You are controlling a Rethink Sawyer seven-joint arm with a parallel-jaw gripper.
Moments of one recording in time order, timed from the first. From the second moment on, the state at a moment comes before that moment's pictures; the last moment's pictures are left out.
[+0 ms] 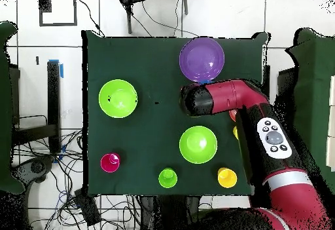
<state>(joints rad) -0.60 -0.55 0.44 1.48 -0.71 0.63 1.99</state>
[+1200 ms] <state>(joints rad) -0.60 -0.61 0.50 1.44 -0.69 0.79 1.99</state>
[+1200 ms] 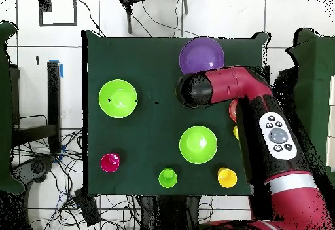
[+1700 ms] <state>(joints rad) -0.60 -0.62 0.53 1.37 -0.68 0.84 1.99</state>
